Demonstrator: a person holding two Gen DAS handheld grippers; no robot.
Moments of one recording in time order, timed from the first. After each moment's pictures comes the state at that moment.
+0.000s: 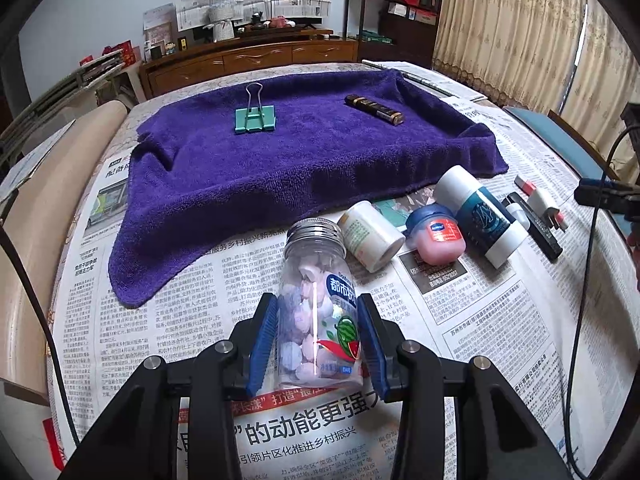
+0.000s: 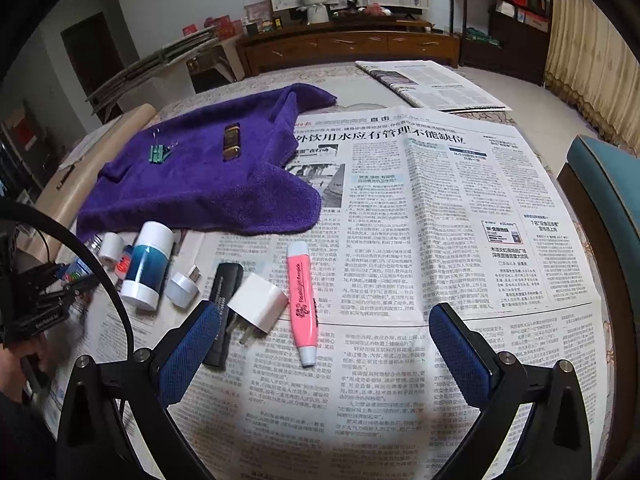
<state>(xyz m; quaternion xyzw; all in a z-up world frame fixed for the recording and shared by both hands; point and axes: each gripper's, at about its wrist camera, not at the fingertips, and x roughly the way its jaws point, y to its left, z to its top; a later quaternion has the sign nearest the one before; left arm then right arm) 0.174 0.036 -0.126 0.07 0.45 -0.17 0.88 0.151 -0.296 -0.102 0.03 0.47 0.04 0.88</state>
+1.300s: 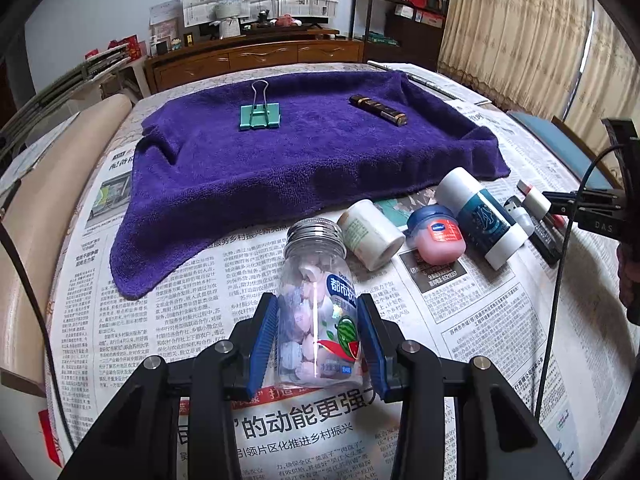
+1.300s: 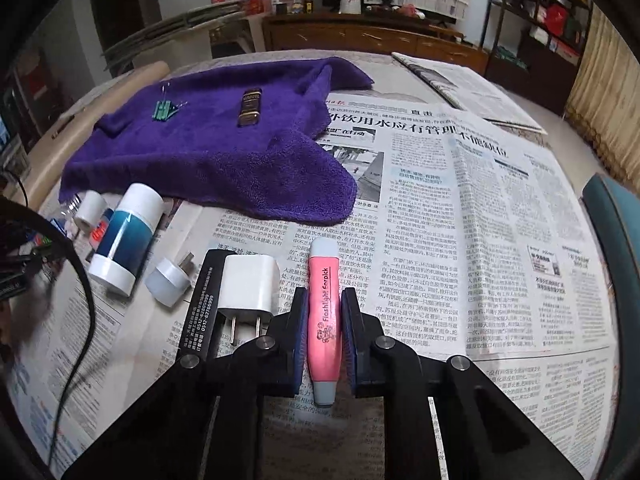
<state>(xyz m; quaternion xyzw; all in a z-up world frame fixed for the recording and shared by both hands) 0.173 0.039 -0.127 0.06 0.45 -0.17 0.88 0.172 -0.266 -0.131 -0.03 0.48 0.06 0.87</state>
